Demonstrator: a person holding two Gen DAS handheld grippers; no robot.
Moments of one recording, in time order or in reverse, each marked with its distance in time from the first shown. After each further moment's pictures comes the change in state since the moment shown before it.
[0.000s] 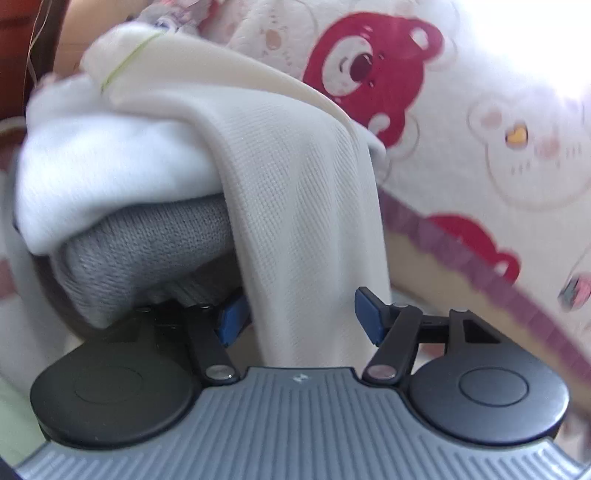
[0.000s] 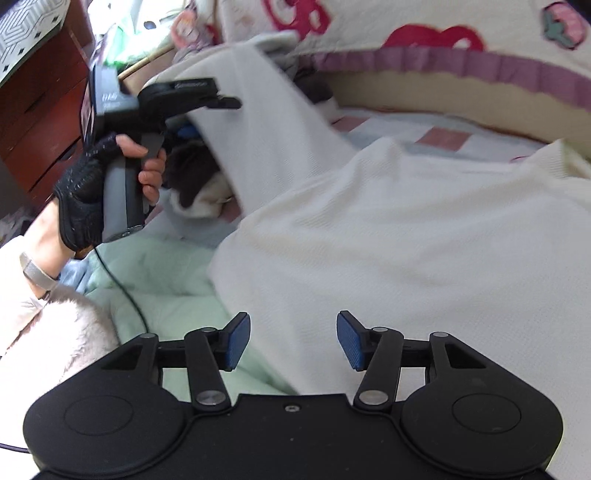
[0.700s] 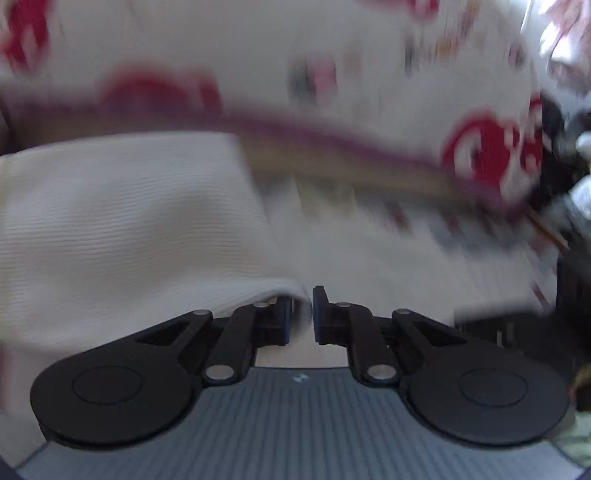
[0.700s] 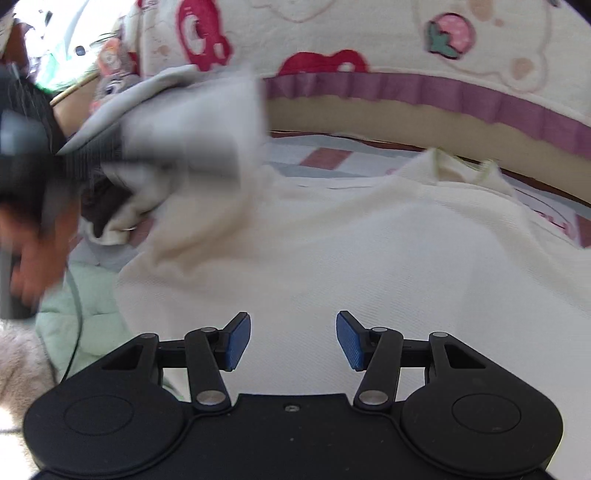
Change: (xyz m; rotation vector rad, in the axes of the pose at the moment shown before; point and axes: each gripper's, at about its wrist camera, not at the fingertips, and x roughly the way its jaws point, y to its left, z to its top) left arm -0.020 -0.163 -0.110 0.529 0.618 -0.559; right arm -0.047 -0.061 -0.005 0.093 -0.049 -0.246
